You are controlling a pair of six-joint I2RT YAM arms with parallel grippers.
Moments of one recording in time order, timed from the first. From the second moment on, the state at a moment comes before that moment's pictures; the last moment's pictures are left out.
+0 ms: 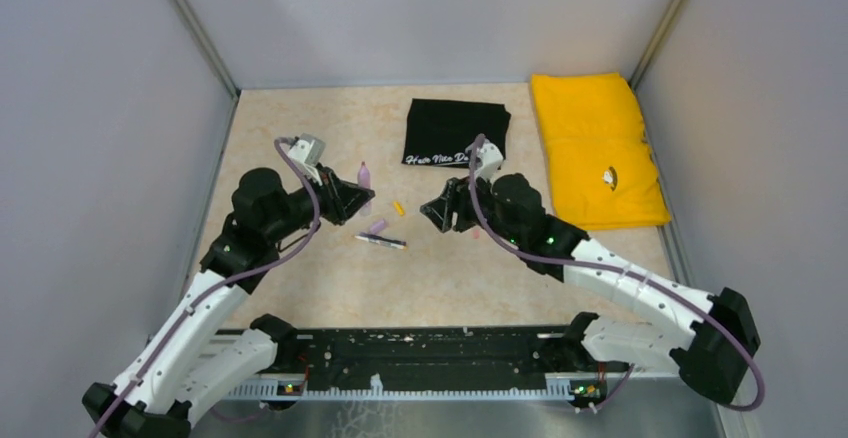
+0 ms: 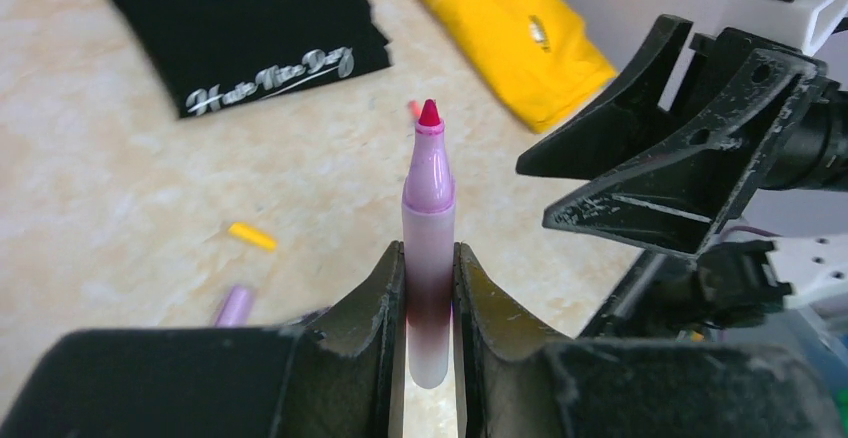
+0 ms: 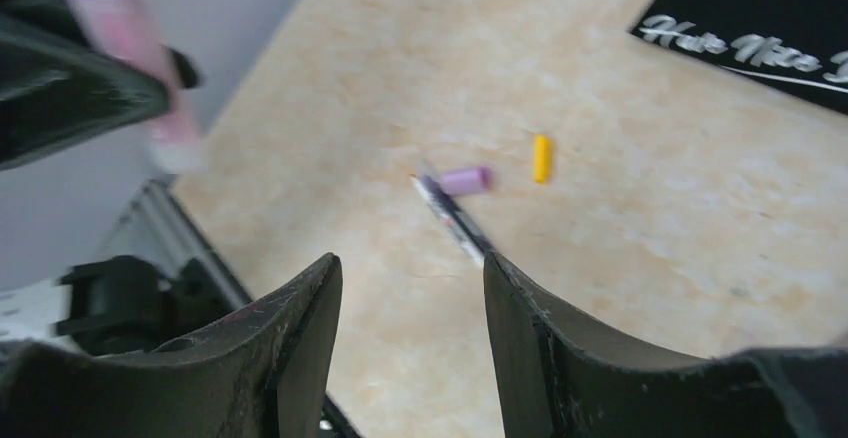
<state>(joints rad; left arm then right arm) -0.48 0.80 0.81 -0.15 0.37 -0.38 0.85 1.01 0.76 0.08 -0.06 0.50</state>
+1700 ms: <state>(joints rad) -0.48 0.41 0.80 -0.57 -0.27 -0.24 0.91 2.28 1.83 -0.54 -0.09 0.03</state>
